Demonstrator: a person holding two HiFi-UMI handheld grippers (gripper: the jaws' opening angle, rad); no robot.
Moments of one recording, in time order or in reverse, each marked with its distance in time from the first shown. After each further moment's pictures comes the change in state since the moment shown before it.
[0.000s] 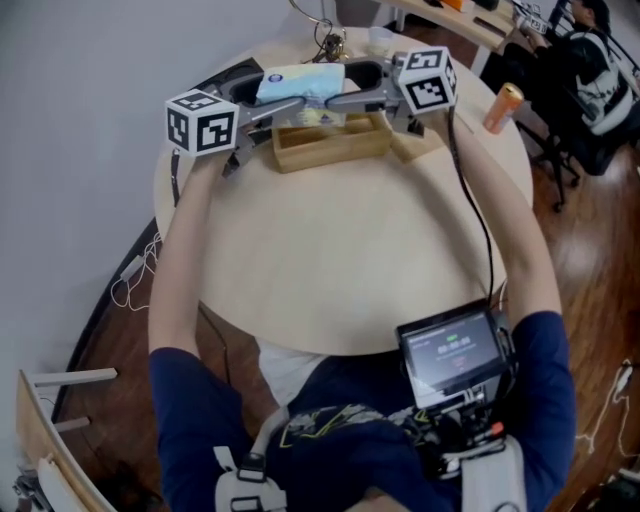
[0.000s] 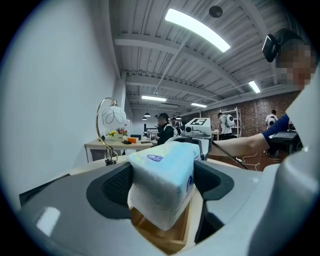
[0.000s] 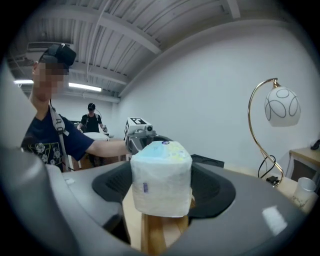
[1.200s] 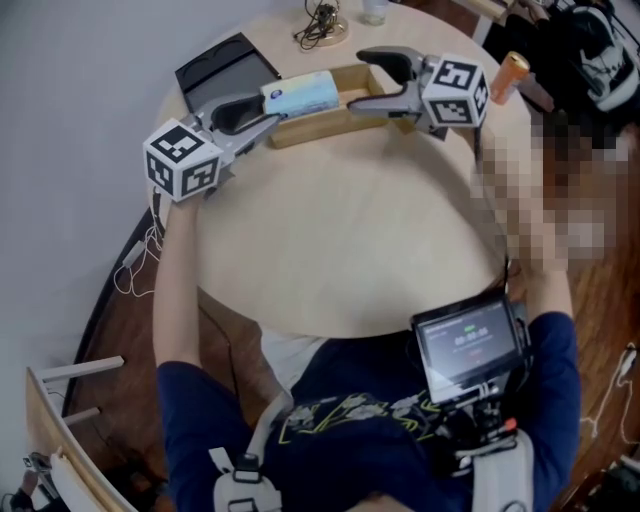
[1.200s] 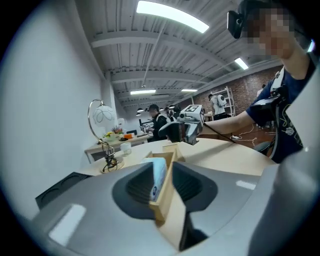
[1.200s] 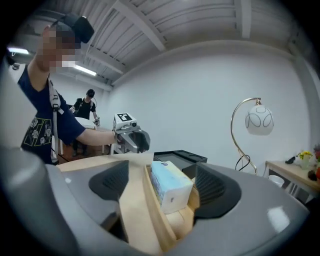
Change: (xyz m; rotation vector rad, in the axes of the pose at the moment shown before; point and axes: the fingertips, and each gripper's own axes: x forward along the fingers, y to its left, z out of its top) left arm -0.039 -0.054 -0.051 0.229 0.108 0.020; right arm -0.042 0.032 -0.035 -0.116 0.029 -0.198
